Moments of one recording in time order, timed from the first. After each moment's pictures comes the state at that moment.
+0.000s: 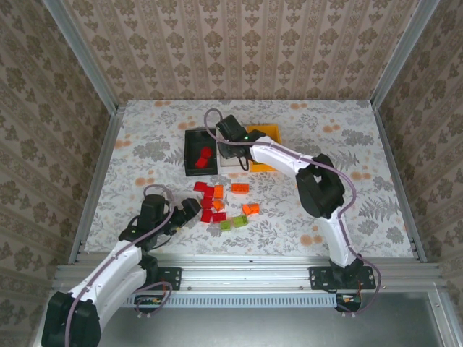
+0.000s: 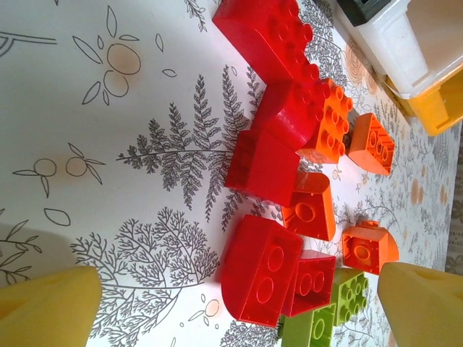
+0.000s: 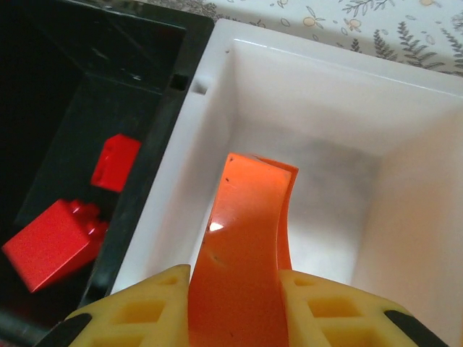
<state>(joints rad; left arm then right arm) -0.38 0.71 0.19 -0.21 0.33 -0.94 0.66 2.22 1.86 -0.54 0.20 0.28</state>
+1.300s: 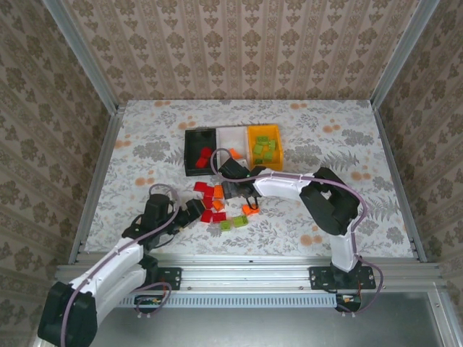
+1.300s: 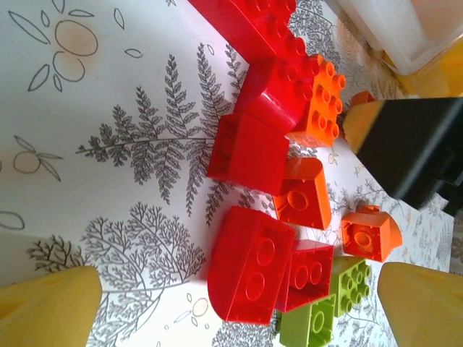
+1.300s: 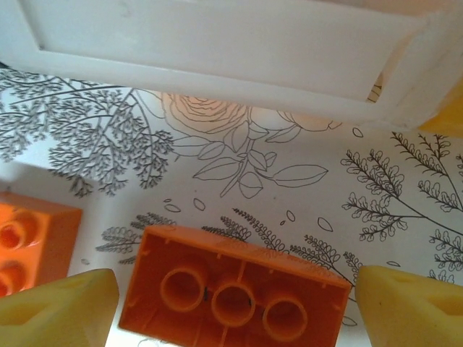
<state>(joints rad) -0.44 0.75 0.18 -0.15 0.32 -0.93 0.82 1.98 1.29 -0.45 0.30 0.59</state>
